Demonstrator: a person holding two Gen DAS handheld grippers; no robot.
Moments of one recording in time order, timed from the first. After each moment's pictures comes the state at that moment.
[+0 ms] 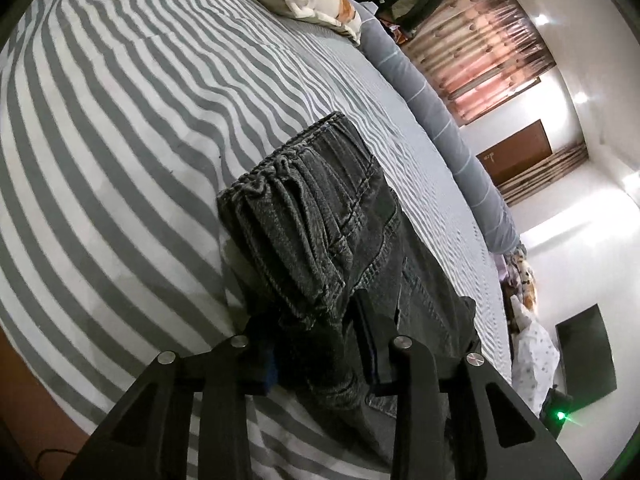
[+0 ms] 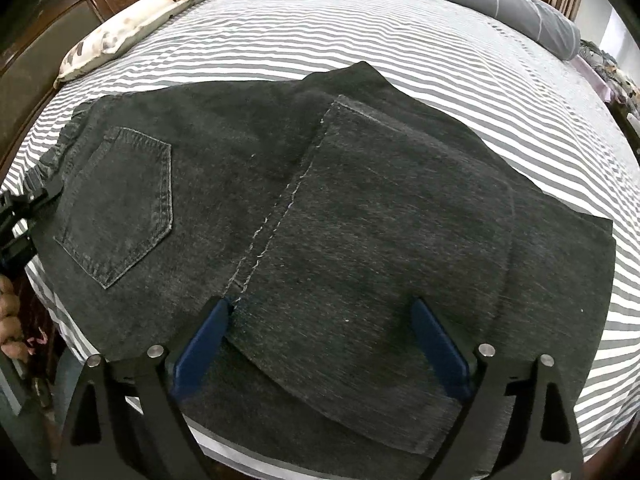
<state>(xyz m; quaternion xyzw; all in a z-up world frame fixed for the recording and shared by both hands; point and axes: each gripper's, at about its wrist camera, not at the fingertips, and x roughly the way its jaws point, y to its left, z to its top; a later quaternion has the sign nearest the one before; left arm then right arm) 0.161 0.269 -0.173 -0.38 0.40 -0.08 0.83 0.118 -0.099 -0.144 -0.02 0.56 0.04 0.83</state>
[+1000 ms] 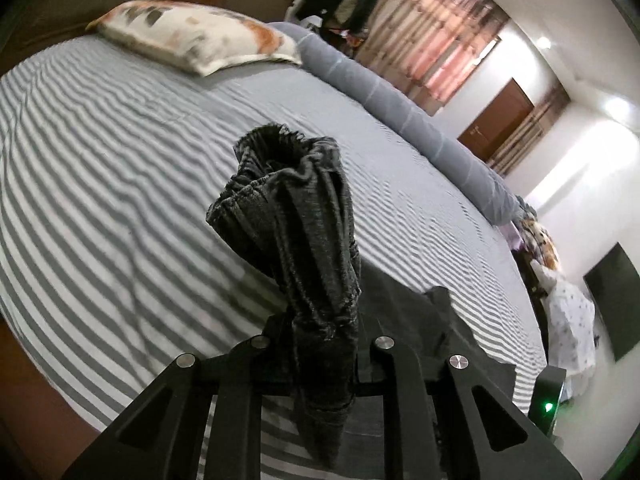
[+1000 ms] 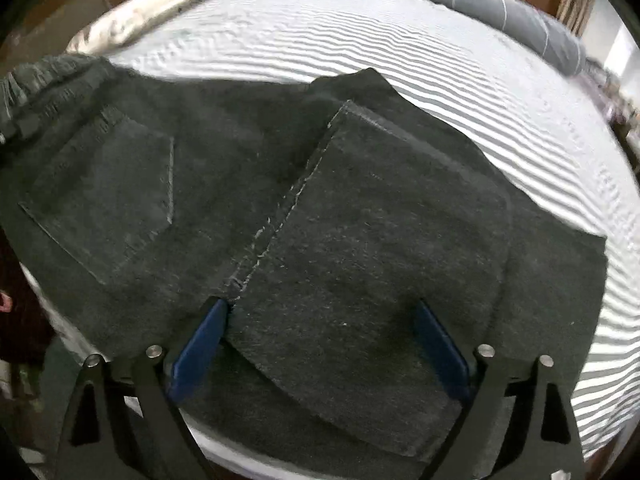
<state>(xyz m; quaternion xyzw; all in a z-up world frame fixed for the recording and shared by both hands) 0.156 0.201 -0.087 -0.26 0.37 -0.09 0.89 0.117 -0.104 -0.136 -0.02 0.55 0.06 0.83</state>
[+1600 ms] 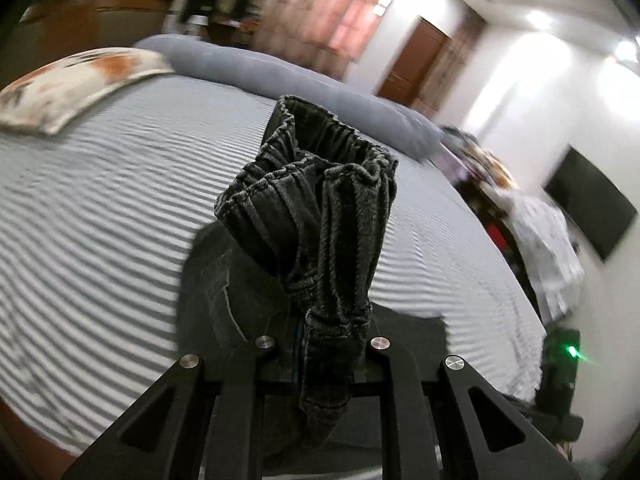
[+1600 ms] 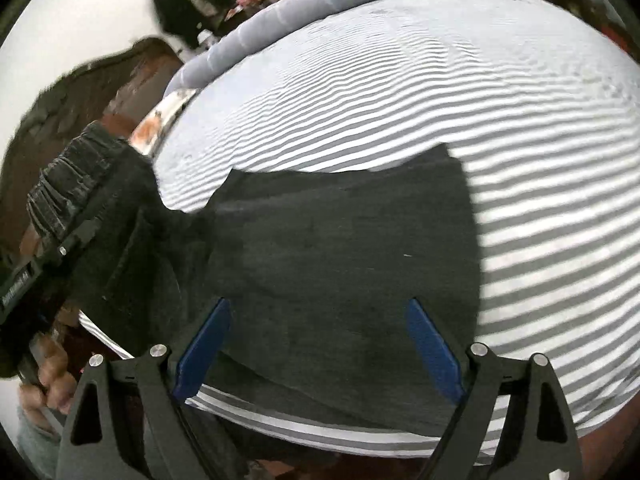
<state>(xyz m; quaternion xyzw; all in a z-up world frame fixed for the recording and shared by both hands) 0.140 0.008 -0.022 -0.14 0.37 -0.24 0.89 0.040 -0.293 -0.090 0.26 0.47 0.04 0.84</state>
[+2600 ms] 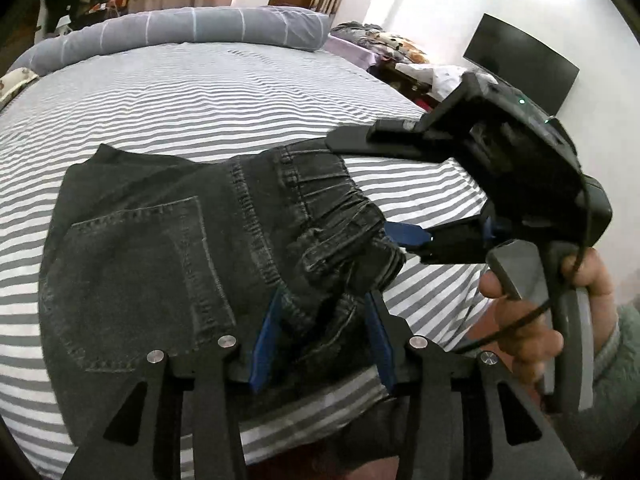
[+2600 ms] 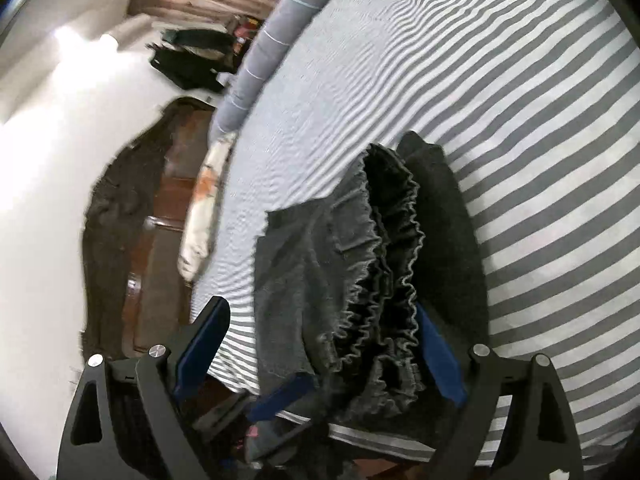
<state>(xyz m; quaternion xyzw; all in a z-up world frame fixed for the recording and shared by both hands) 0.054 -0.129 -0.092 0.01 0.44 -0.38 0.82 0.065 -0.355 -0.130 0.44 0.44 0.13 0.77</state>
